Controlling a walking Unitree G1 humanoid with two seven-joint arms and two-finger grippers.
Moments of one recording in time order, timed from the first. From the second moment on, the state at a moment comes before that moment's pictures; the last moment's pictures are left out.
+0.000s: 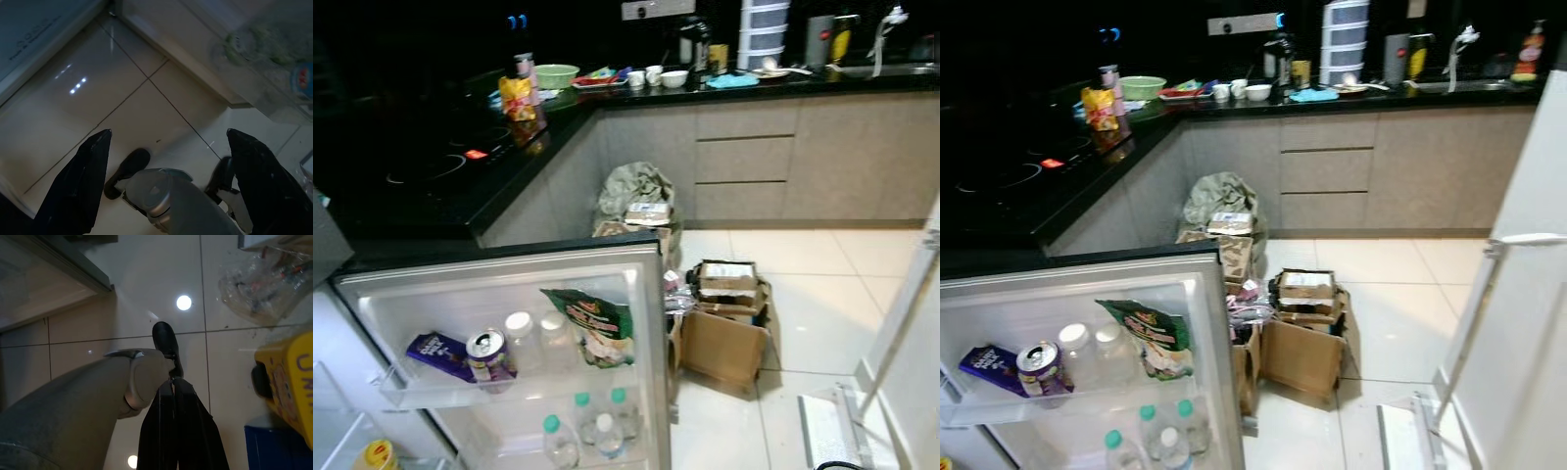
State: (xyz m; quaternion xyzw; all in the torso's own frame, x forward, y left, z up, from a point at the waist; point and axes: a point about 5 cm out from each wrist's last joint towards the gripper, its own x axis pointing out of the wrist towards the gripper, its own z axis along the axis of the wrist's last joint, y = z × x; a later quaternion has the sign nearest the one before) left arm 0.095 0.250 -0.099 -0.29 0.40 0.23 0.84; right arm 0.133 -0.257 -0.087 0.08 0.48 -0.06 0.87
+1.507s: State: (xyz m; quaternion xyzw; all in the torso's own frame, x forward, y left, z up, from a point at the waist) left arm 0.098 0.244 -0.100 -0.26 0.42 0.21 0.84; right arm 0.150 -0.245 -0.080 0.09 0.45 0.04 0.89
